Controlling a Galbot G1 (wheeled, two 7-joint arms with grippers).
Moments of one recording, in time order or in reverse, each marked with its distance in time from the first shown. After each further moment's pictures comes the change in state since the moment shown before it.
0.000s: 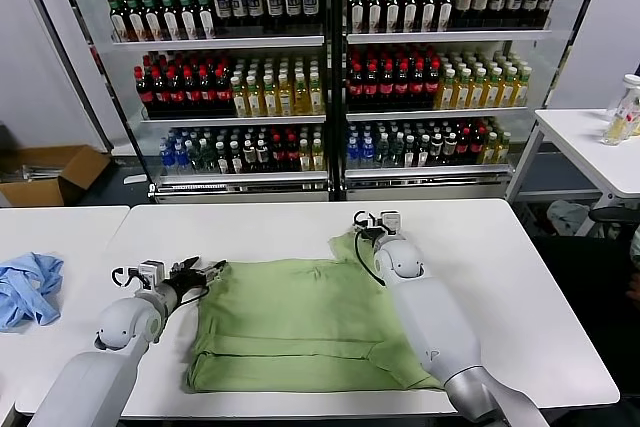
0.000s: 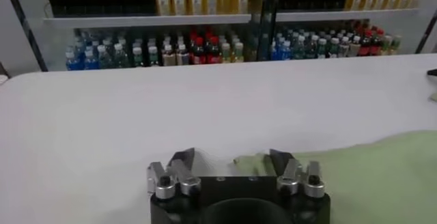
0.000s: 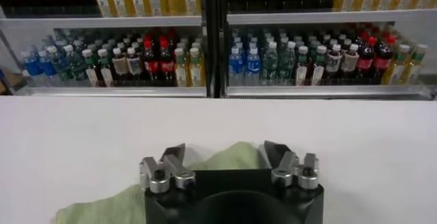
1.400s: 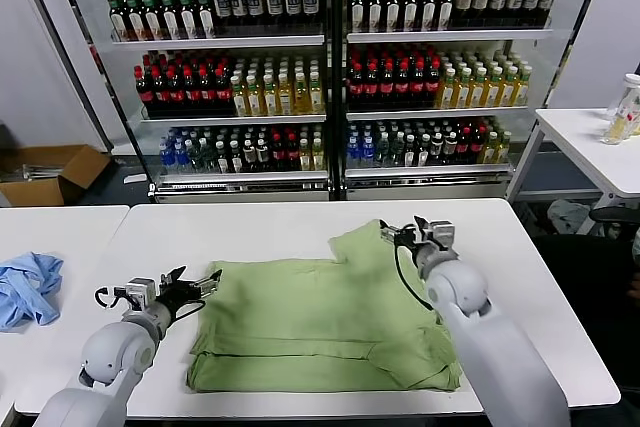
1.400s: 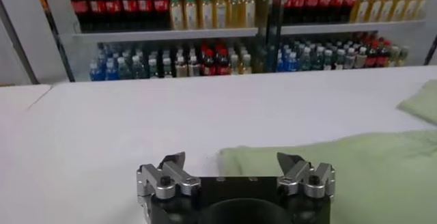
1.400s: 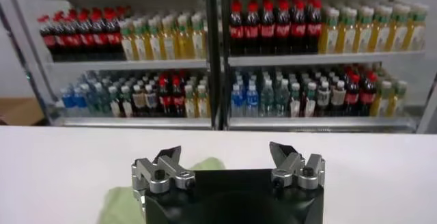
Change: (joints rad) left arm 0.163 0.002 -0.085 -0.232 -0.008 0.034 -0.147; right arm -0.186 -0.217 0.023 0.467 0.167 -0.084 0.045
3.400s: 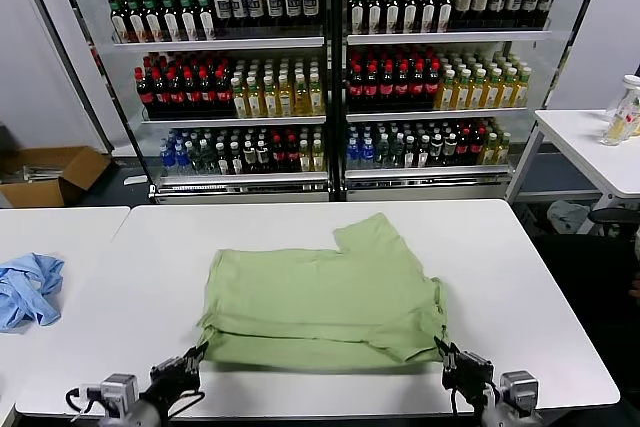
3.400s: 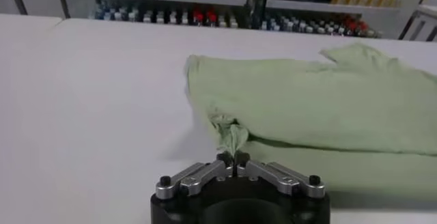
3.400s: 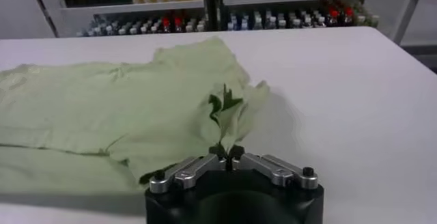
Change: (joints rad) left arm 0.670 -0.101 -0.206 -0.545 -0.013 0.039 -0.085; right arm -1.078 -0.202 0.377 0.851 0.001 0.039 -0.023
